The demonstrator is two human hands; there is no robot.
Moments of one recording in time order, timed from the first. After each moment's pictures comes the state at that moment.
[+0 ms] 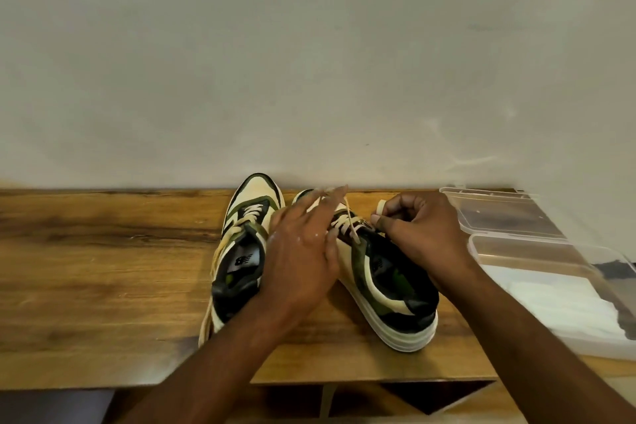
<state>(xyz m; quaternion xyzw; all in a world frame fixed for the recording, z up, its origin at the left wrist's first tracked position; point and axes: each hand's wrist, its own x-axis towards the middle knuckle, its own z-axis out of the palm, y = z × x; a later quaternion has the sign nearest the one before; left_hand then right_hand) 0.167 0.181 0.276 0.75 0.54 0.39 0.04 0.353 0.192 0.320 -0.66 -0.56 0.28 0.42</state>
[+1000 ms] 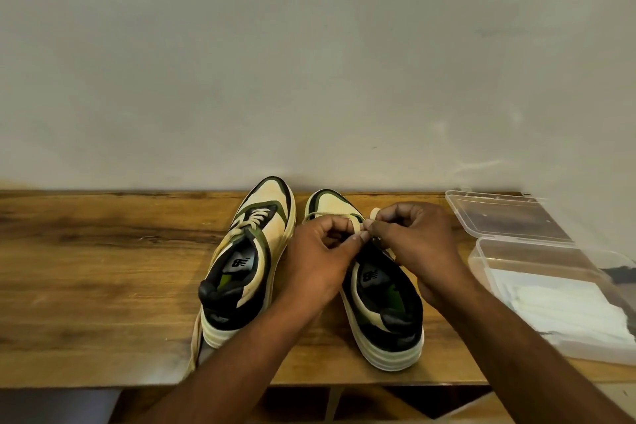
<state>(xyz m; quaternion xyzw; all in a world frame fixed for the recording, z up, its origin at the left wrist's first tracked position) 0.183 0.173 0.291 0.54 0.53 0.49 0.44 0.334 0.183 0.315 -0.63 -0.52 0.36 0.46</state>
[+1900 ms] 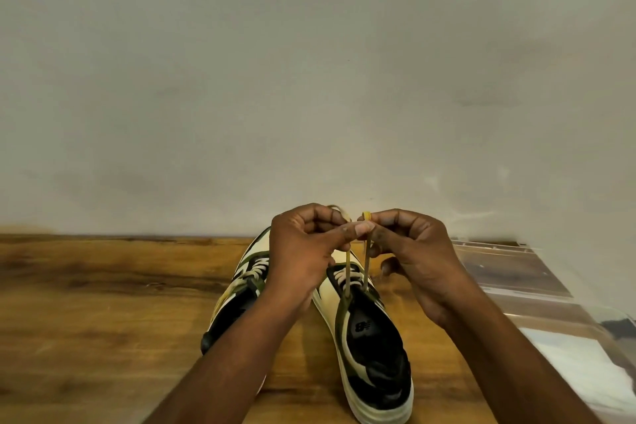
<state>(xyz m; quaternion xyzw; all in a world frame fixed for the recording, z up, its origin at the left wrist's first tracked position) 0.174 0.197 0.375 0.48 0.48 0.58 0.45 0.341 0.194 0.372 -0.47 -0.50 0.49 0.53</state>
